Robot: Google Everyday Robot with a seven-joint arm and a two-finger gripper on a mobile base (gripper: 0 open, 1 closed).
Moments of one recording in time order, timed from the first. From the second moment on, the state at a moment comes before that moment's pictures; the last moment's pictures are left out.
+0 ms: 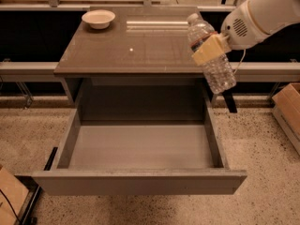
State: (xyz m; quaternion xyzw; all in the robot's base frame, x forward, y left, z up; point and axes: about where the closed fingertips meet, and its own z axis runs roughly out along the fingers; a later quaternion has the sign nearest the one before) arm 0.581 -0.151 0.952 -0.32 0.89 0.16 0.29
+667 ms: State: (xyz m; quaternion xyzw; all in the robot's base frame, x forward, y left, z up) arm 0.678 -0.098 0.969 -0.36 0.83 0.05 0.42
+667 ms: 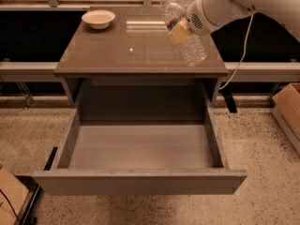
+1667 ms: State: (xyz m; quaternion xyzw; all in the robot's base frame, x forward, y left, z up) arm 0.715 -0.075 0.942 -0.41 0.80 -0.02 0.43
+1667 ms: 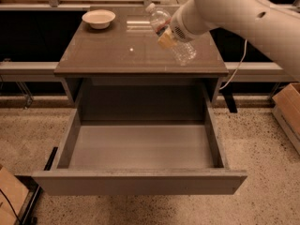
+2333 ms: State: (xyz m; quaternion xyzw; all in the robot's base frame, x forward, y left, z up) arm 0.777 -0.048 0.916 -0.50 0.73 -0.09 0.46
